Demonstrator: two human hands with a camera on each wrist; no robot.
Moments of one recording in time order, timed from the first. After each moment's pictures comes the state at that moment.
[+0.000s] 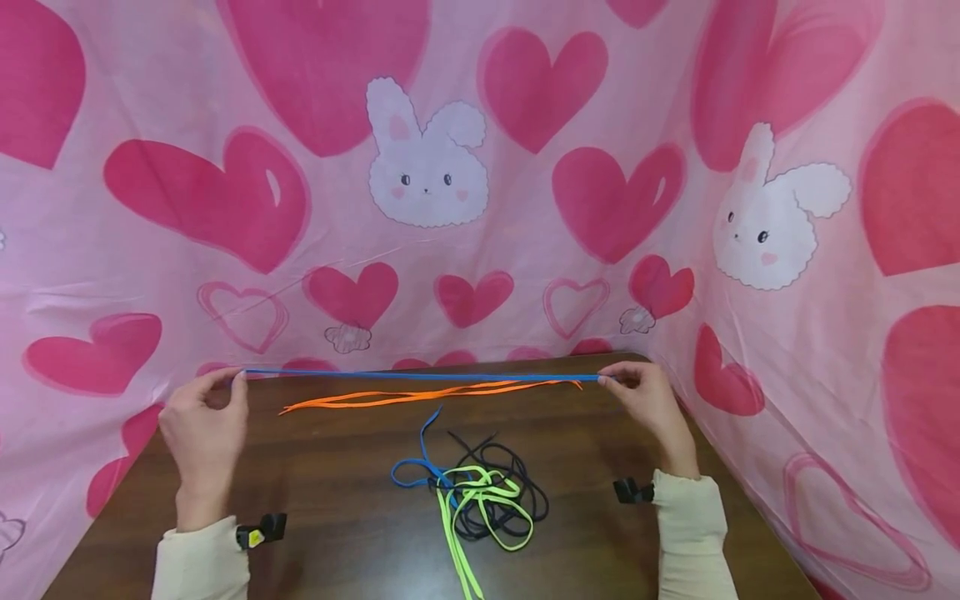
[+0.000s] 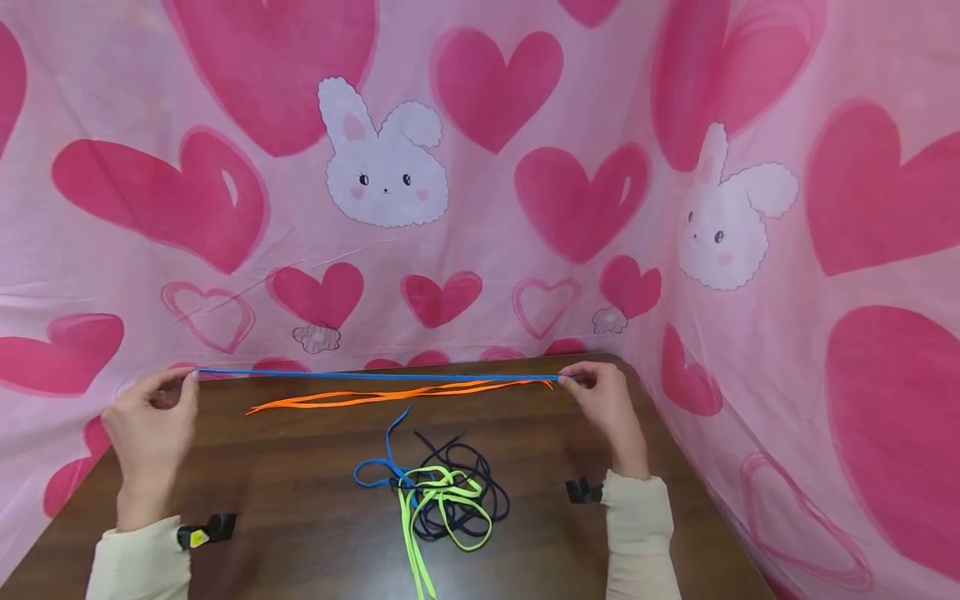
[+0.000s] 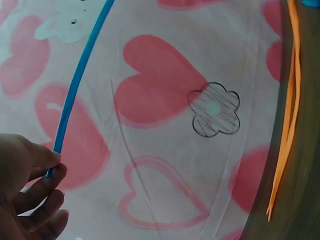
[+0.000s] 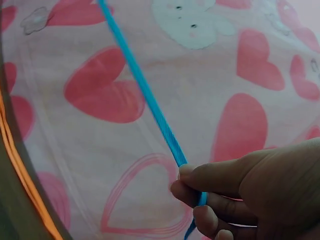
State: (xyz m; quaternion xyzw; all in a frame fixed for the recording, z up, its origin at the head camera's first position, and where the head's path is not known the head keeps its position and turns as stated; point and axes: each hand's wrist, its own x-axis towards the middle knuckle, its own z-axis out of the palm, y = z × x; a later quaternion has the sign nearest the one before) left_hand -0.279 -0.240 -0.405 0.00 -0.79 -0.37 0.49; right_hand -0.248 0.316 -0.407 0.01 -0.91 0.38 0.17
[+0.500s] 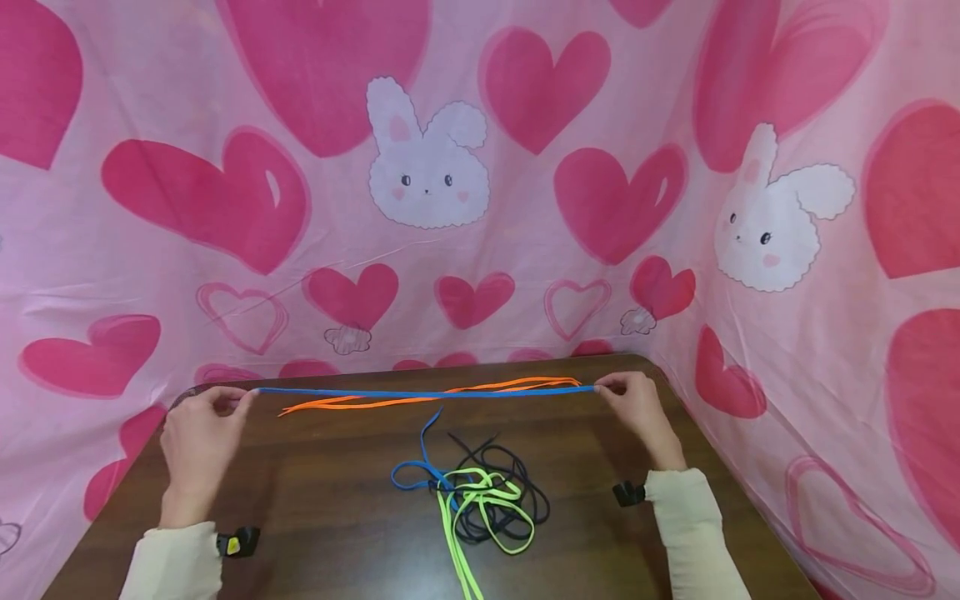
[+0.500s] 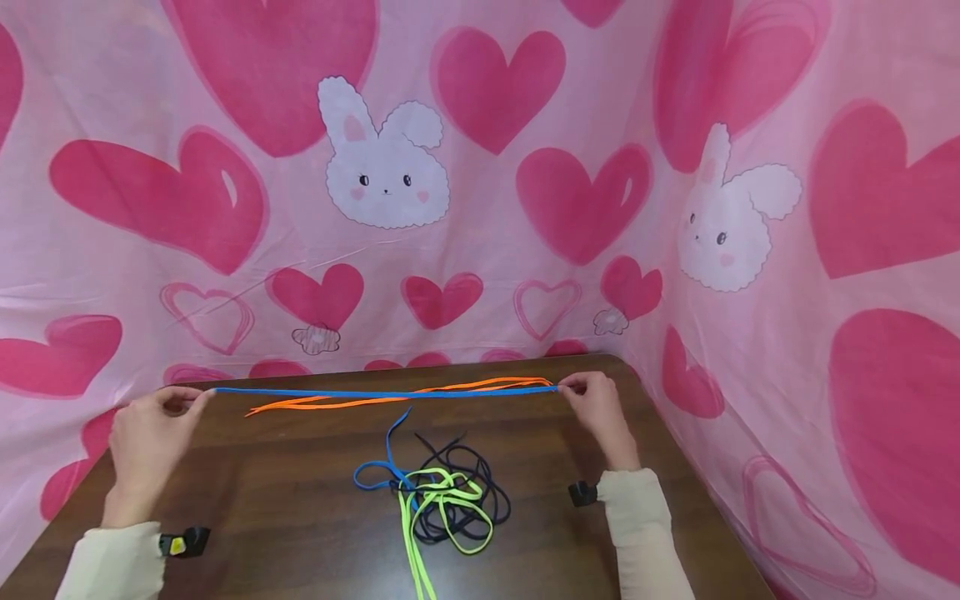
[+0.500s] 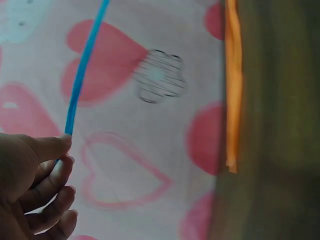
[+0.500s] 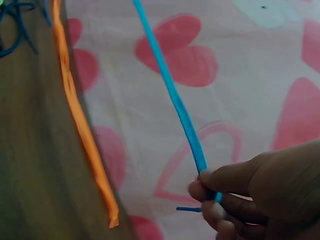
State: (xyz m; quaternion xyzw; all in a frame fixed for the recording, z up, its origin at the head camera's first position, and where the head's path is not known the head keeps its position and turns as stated) left_hand -0.287 -0.270 -0.427 0.02 -0.90 -0.29 0.34; right_hand -0.277 0.324 -0.447 -0.02 -0.93 0.33 0.16
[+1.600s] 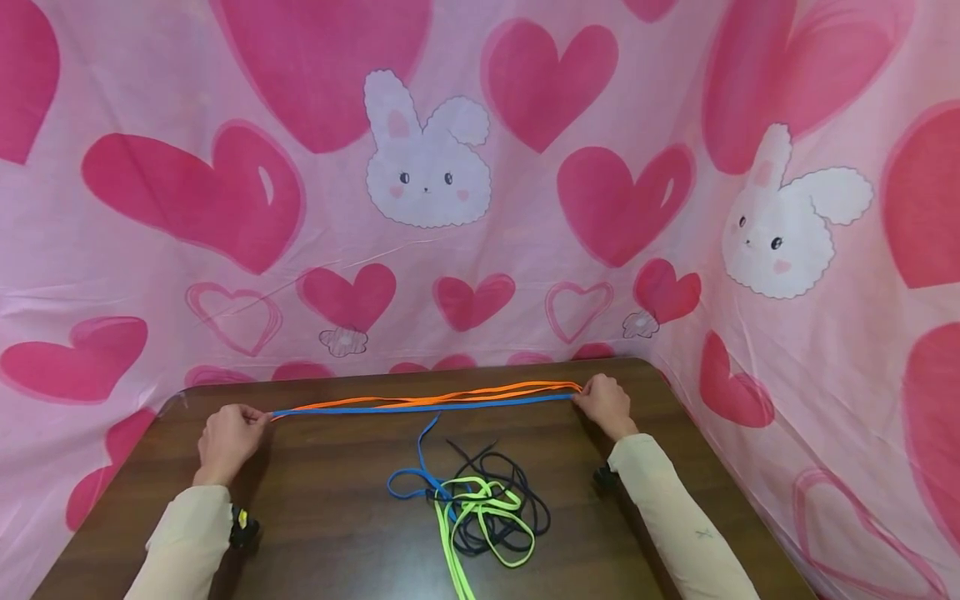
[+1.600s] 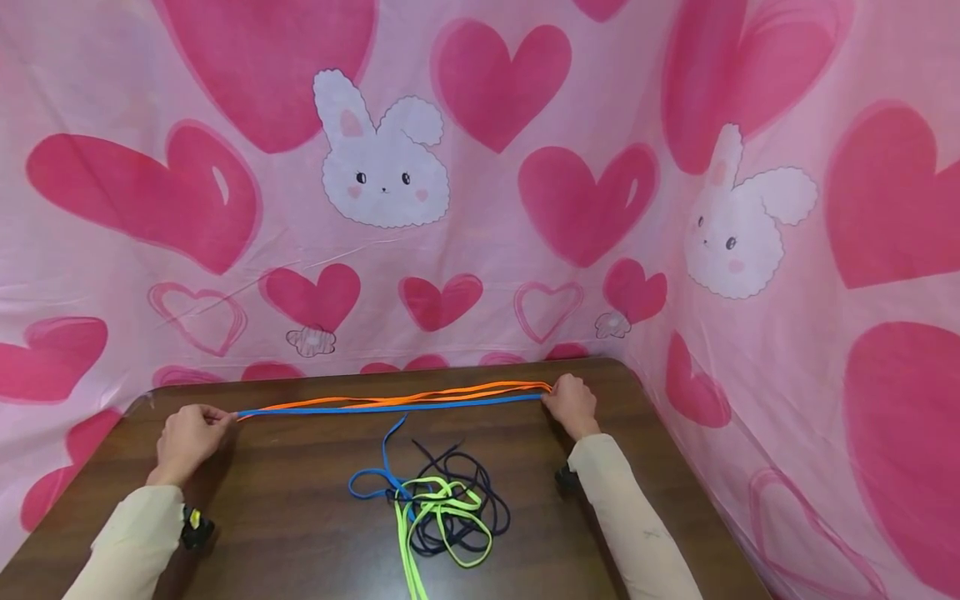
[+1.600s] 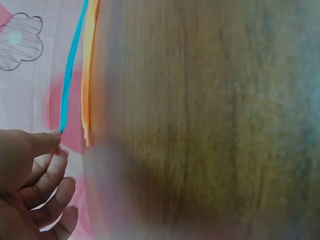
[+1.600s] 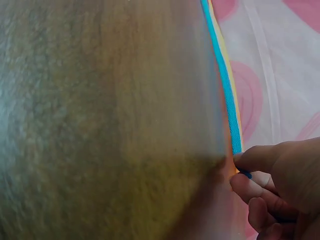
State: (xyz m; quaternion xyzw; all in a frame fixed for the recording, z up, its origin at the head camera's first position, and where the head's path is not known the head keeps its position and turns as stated) left_hand -0.365 -0.302 -0.515 0.04 -0.95 -0.28 0.12; right_hand -0.355 0.324 -0.515 -0.11 -0.97 0.22 0.07
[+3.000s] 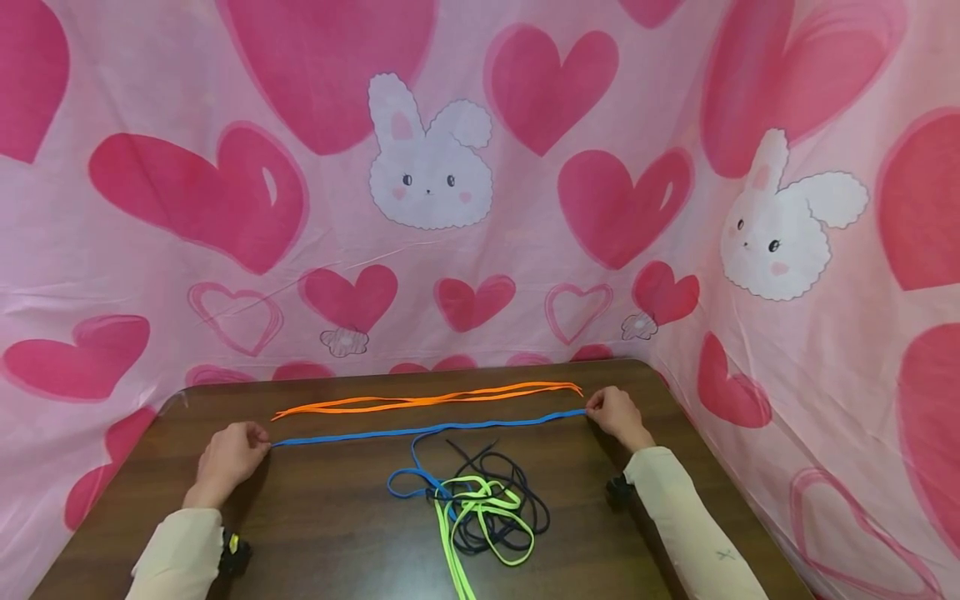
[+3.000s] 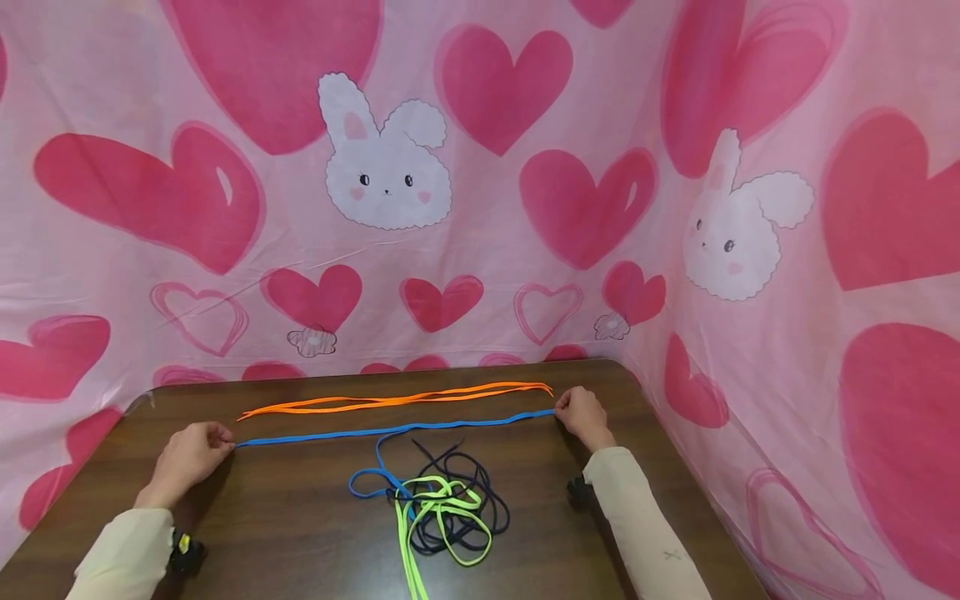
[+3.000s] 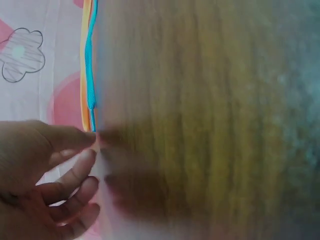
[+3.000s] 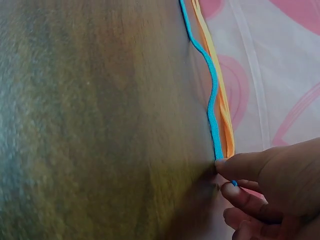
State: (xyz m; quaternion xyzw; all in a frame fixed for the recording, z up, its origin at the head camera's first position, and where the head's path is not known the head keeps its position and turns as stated) left_hand -0.342 -0.308 -0.521 -0.05 -0.96 -0.26 0.06; right_hand -0.331 0.342 -0.520 -0.08 -0.96 0.26 0.03
